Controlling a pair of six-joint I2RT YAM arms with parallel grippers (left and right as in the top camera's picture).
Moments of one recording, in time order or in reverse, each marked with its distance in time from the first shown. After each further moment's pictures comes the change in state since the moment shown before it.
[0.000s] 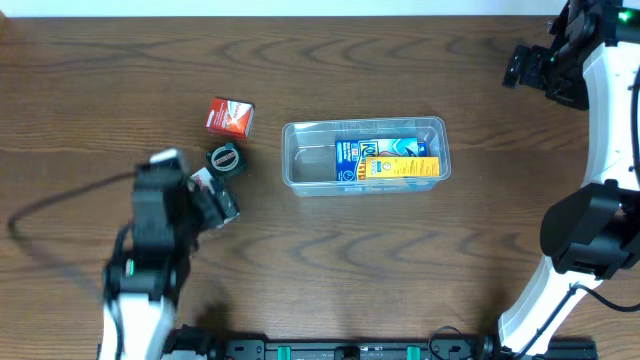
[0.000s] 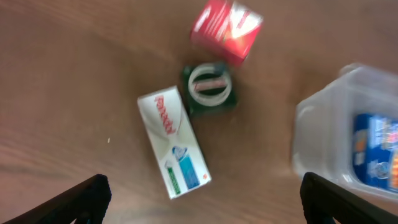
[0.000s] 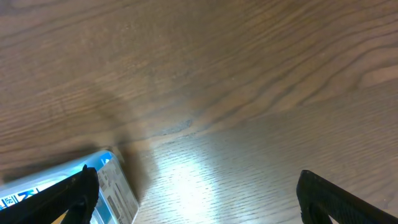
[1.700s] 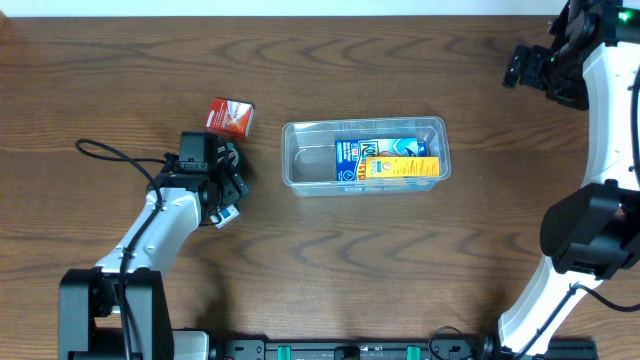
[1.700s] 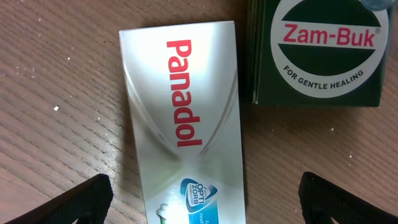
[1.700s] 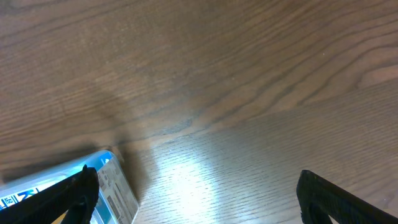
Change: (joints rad) left arm 0.000 0.594 0.039 0.156 -0.050 -0.245; right arm 0.000 0.000 0.000 -0.001 0.000 0.000
